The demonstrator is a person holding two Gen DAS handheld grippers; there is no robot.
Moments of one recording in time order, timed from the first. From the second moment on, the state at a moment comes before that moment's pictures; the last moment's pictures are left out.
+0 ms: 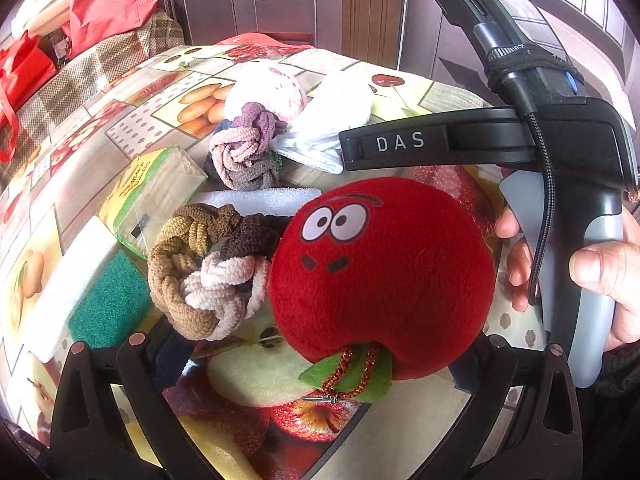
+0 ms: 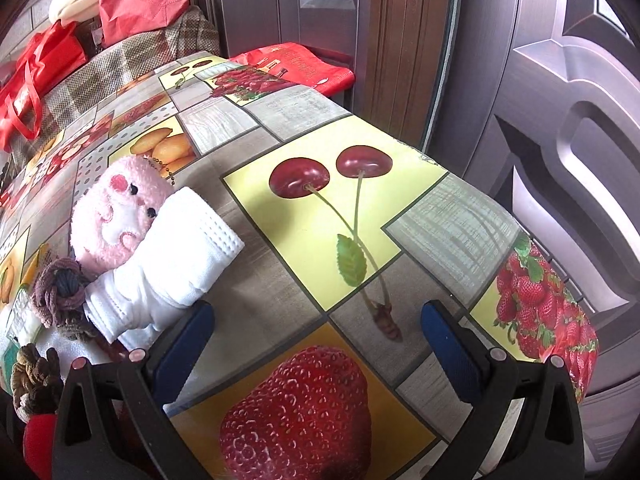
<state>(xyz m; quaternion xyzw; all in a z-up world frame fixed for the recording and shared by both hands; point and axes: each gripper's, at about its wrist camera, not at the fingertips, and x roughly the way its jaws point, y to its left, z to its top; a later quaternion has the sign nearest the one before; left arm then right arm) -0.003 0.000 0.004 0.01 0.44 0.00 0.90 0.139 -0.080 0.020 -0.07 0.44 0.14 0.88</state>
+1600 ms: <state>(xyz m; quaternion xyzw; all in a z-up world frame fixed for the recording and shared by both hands) -0.004 0.000 0.004 0.01 0.44 0.00 0.90 0.138 -0.079 0.019 -0.07 0.44 0.14 0.88</state>
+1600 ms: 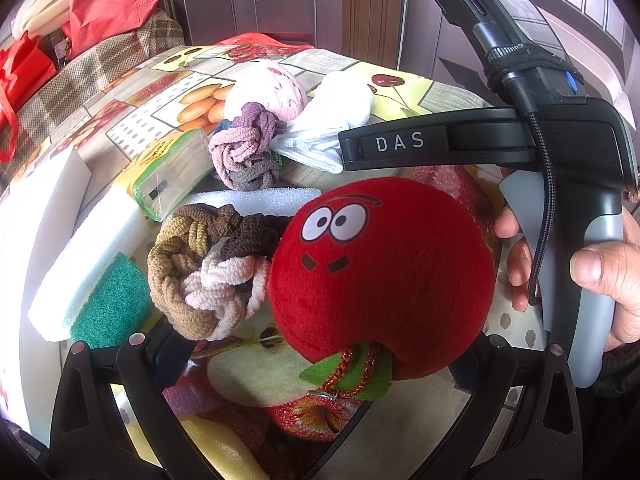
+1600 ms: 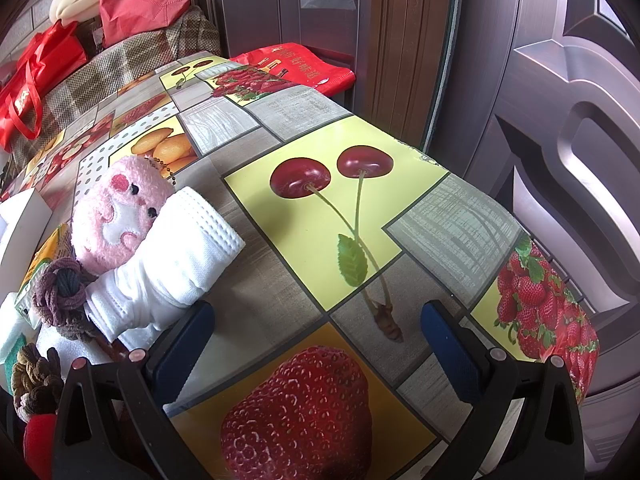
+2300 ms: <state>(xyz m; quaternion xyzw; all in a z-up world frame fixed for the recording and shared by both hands) -0.034 0.029 0.109 -0.24 0.27 -0.22 0.90 0.141 -0.087 0.021 -0.04 0.45 0.15 0.88</state>
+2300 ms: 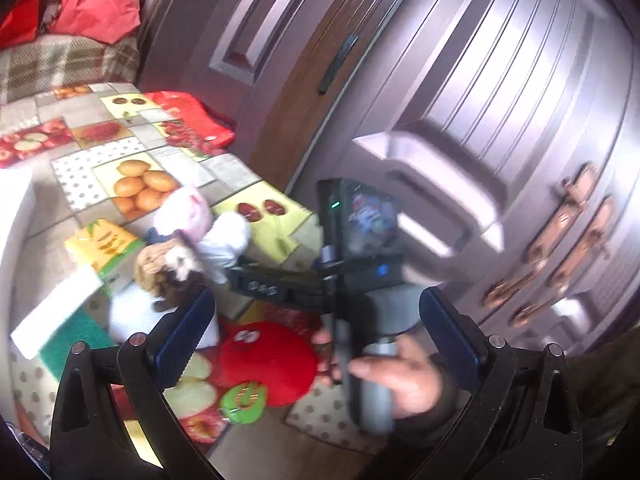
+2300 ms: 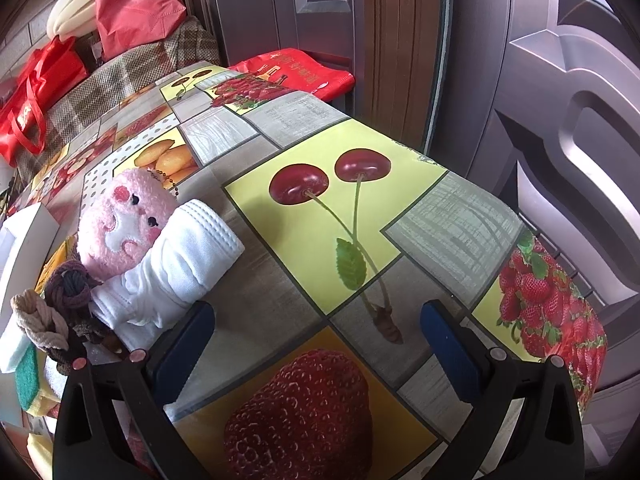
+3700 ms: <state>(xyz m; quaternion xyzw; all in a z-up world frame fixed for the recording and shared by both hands) -0.118 0.094 0.171 -0.44 -0.10 -0.67 0.59 0.083 -0.046 0.098 0.45 0.41 0.66 0.44</state>
